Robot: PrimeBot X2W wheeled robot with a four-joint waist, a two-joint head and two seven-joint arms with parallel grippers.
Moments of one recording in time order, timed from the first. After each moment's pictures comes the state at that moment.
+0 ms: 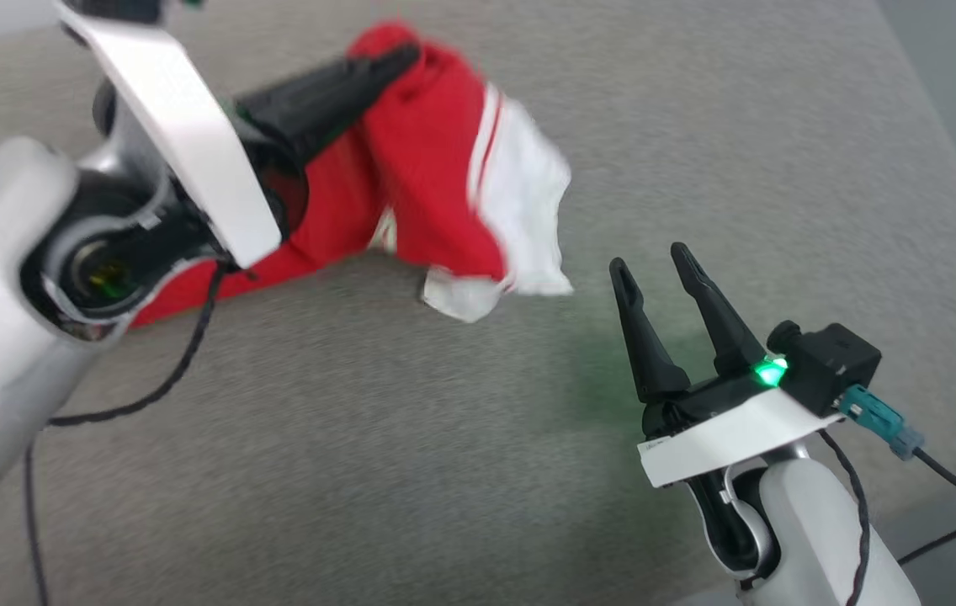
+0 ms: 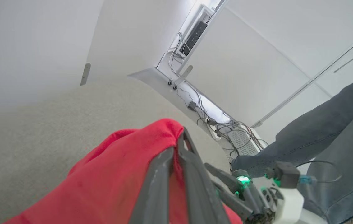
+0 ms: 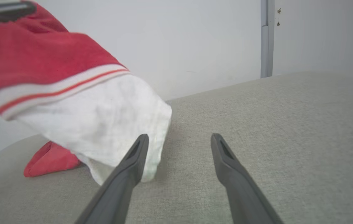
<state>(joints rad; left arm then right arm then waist) -1.10 0.72 -0.91 0.07 -1.51 -0.13 0.23 -0.31 -0.05 0.28 0.22 0.43 0.13 -0.26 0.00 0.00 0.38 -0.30</state>
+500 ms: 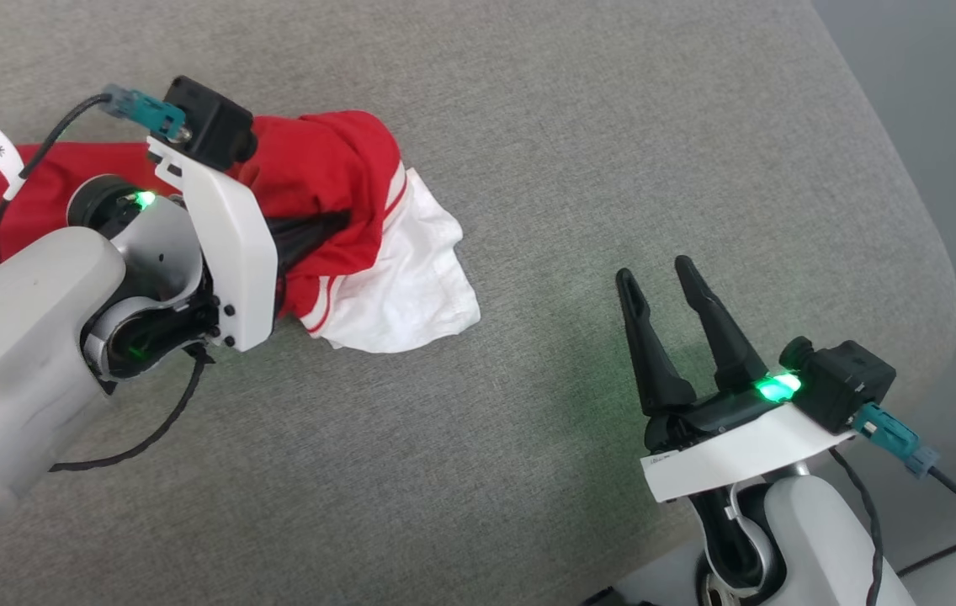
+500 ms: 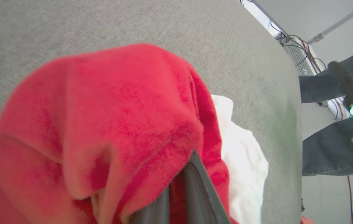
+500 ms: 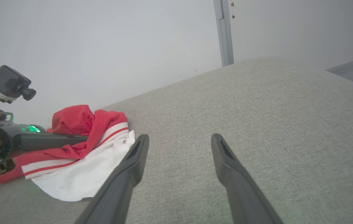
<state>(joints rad) -1.08 0.74 -1.16 0.32 -1.29 -0.13 0.31 -0.26 -0.05 0.28 0.16 0.49 0.13 -0.26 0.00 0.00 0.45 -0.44</state>
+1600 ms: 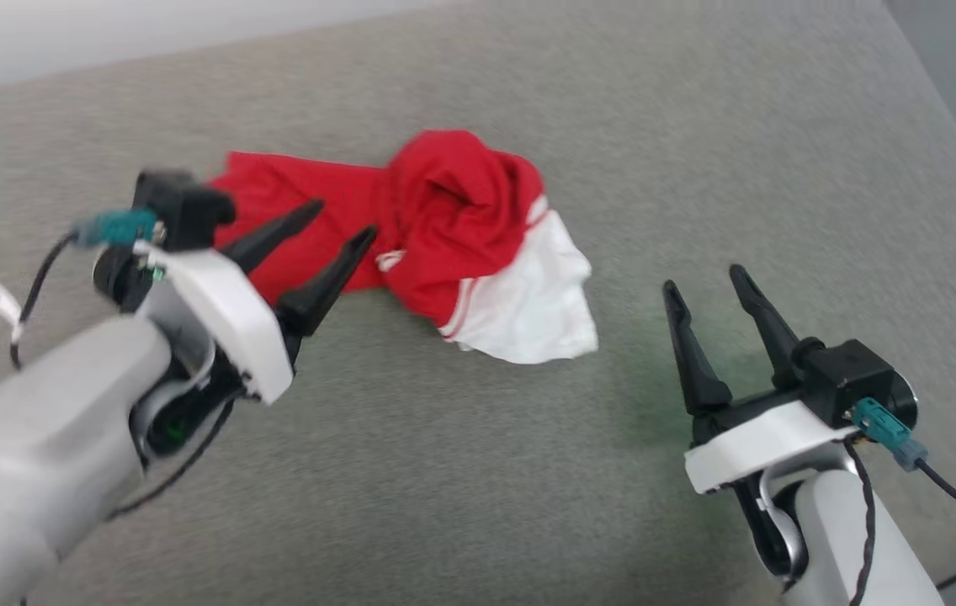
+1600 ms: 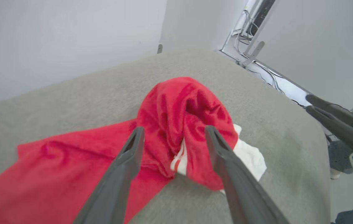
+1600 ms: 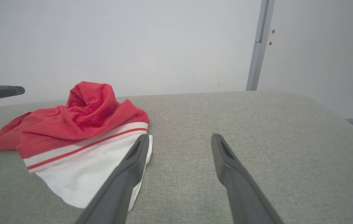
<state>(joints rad) -1.02 0.70 -1.27 0.37 -1.26 -0.13 -0.19 -0.29 -0.05 0.15 0.28 0.19 0.13 -0.26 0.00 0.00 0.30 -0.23</state>
